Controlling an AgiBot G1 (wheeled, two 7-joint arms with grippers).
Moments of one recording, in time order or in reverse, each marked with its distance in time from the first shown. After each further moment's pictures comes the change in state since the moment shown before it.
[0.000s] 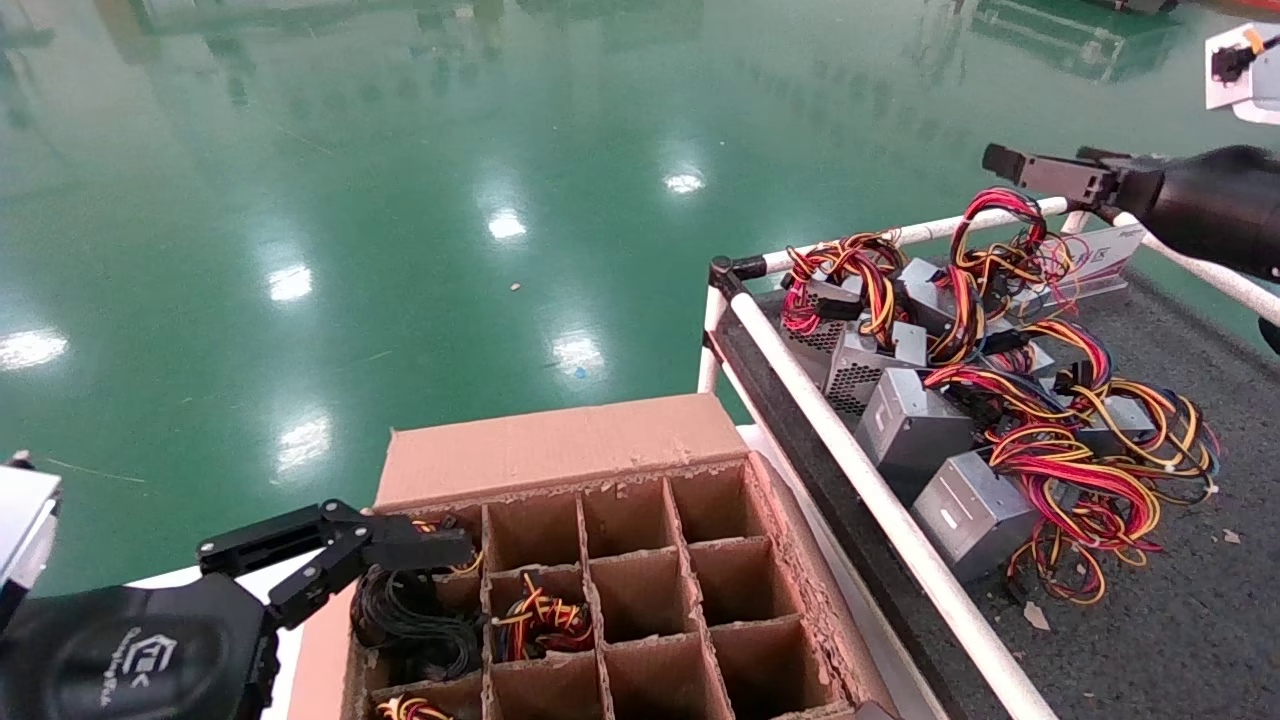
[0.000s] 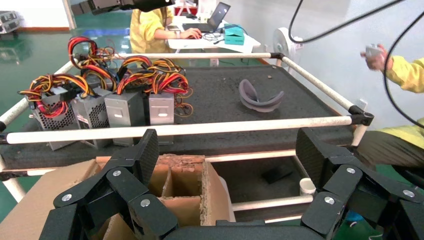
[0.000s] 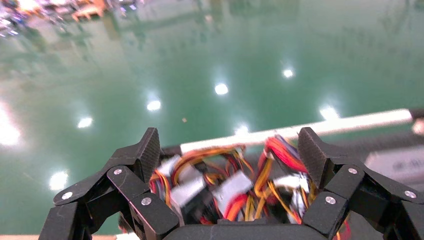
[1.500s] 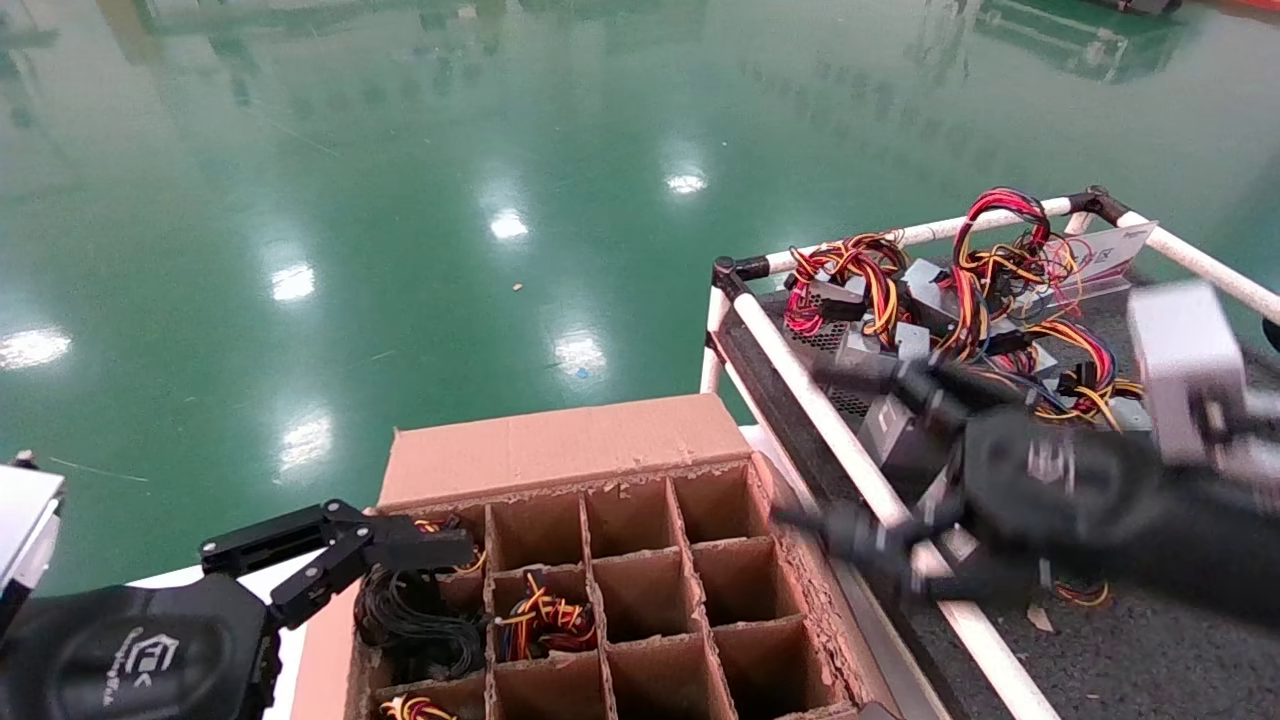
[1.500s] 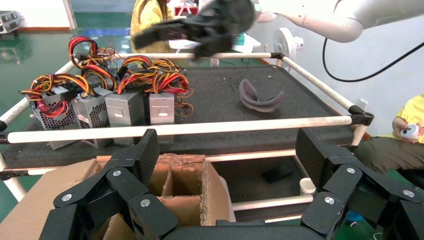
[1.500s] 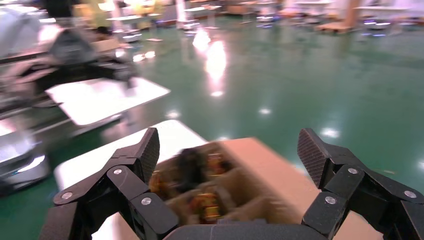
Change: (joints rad) left arm -0.001 -0.001 0.002 0.000 -0.001 -0.001 0.001; right arm -0.894 0.329 0.106 1.415 0.411 -0.459 0.275
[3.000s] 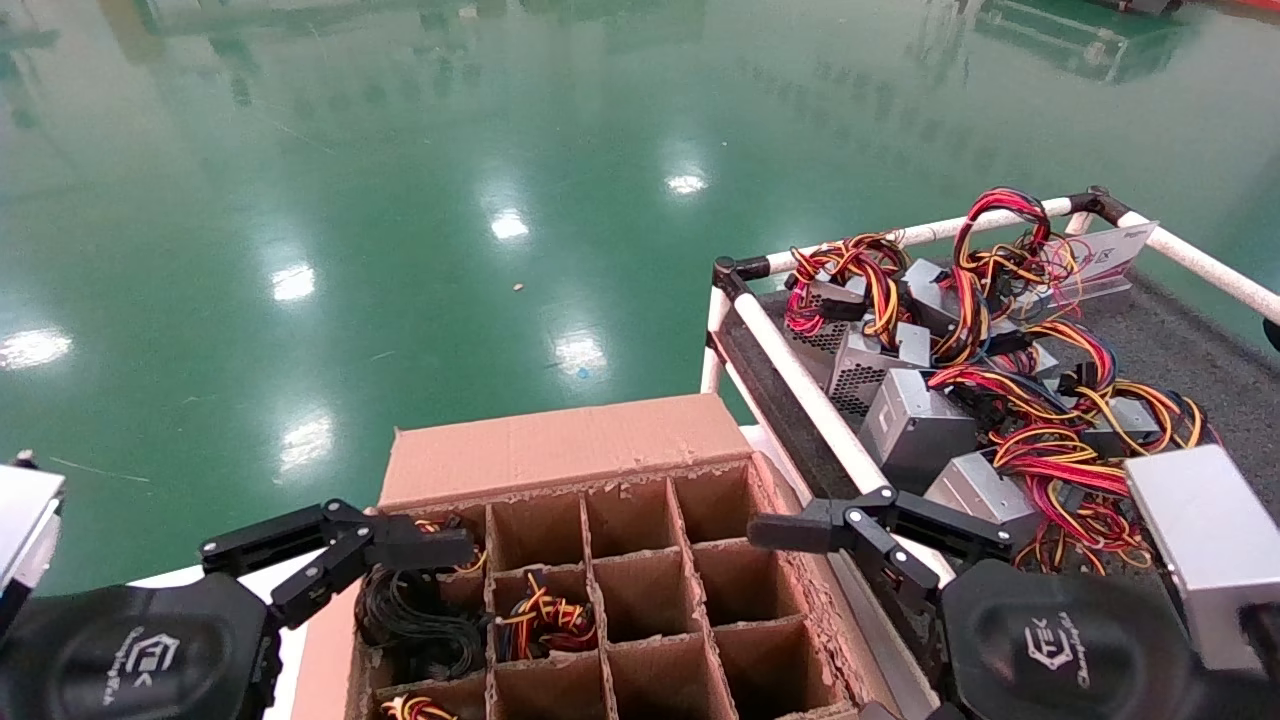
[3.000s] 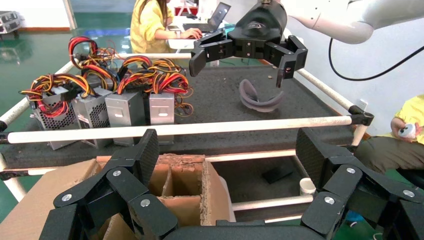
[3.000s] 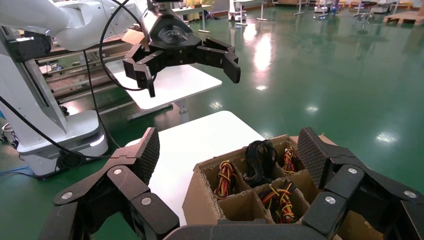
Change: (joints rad) left arm 0.000 0.000 0.000 0.000 -0.001 0.000 0.000; right arm -0.121 0.045 0.015 0.191 0.056 -0.062 0.037
